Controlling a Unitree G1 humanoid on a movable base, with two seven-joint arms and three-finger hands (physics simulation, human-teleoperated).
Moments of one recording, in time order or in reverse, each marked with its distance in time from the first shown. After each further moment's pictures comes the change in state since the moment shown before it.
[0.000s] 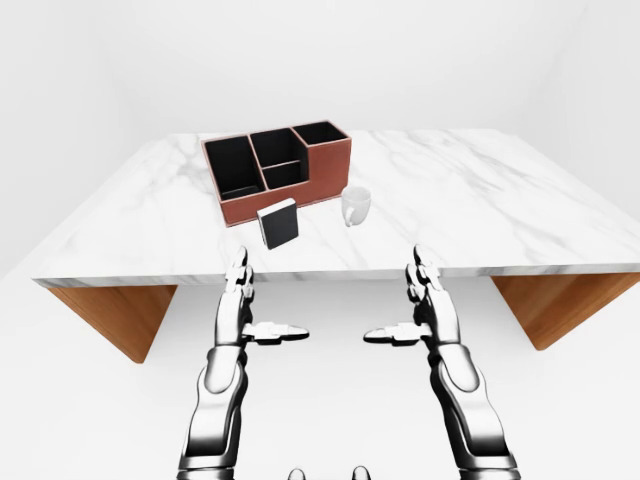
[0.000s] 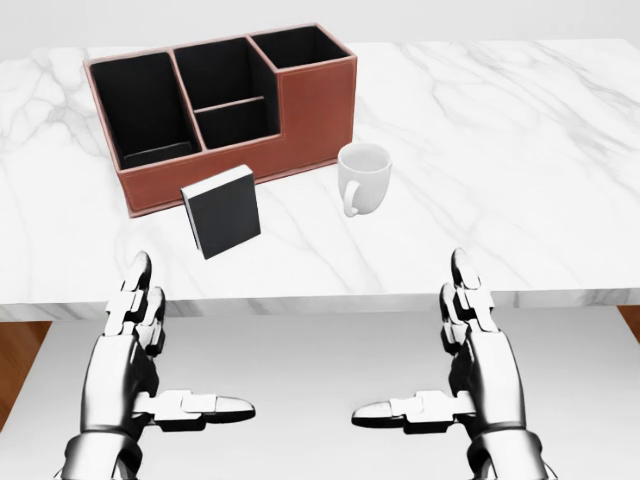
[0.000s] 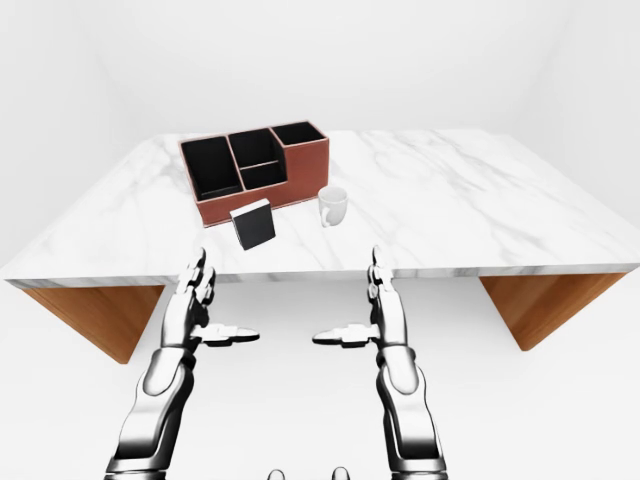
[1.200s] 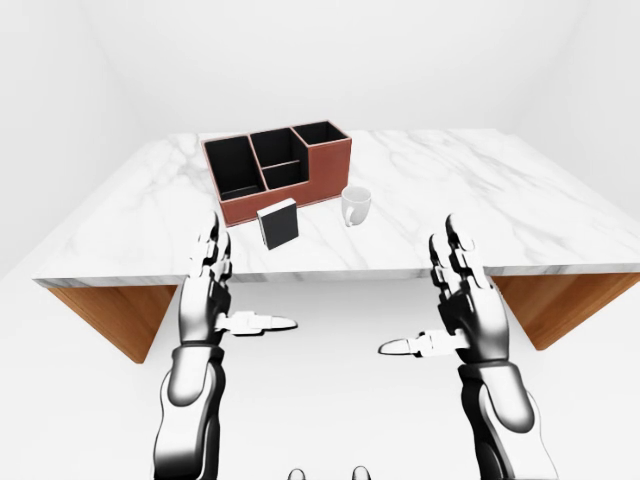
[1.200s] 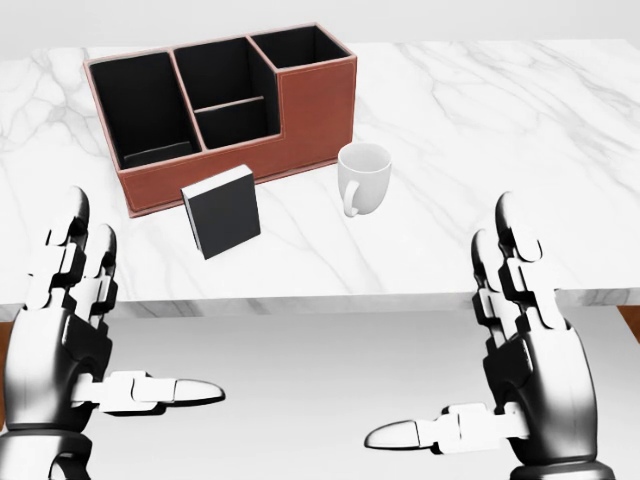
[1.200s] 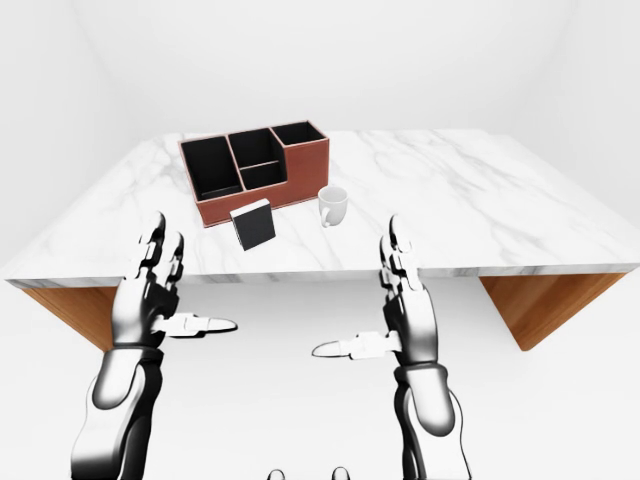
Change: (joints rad) left arm 0.049 0.012 0.053 -0.375 -0.027 0.059 -0.052; right arm 0.168 -0.002 0.017 -0.498 0.010 0.039 0.066
